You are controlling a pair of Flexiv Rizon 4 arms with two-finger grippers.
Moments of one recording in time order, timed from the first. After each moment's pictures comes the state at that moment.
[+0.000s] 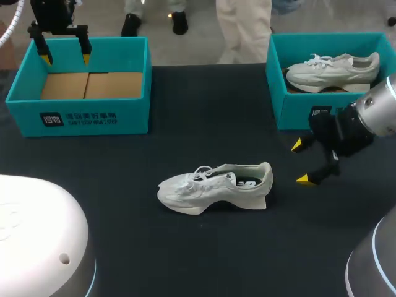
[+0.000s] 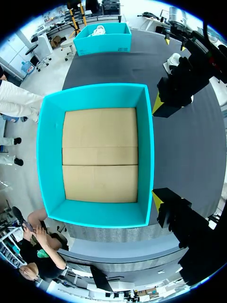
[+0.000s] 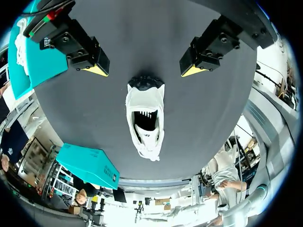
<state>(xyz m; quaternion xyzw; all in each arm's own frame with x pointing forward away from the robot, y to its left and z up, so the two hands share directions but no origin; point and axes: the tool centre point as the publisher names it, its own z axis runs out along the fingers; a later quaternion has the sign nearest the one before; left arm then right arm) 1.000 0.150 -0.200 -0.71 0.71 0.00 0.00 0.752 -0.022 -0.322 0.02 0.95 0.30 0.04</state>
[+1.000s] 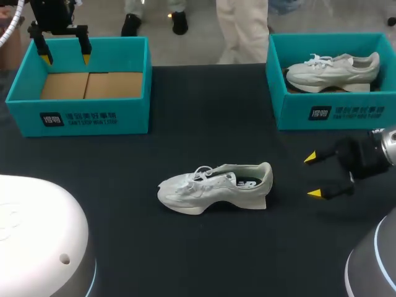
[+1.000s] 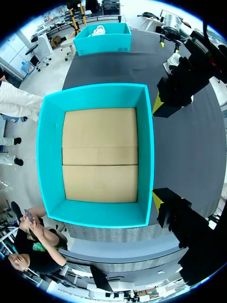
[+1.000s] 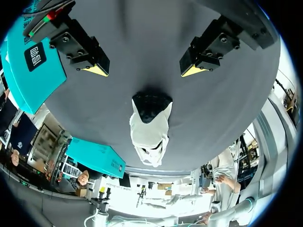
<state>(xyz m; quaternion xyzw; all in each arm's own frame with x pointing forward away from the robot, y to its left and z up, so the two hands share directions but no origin) 1.000 0.150 -0.200 -0.71 0.71 0.00 0.00 0.757 -0.057 -0.379 0.01 0.92 0.38 0.09</state>
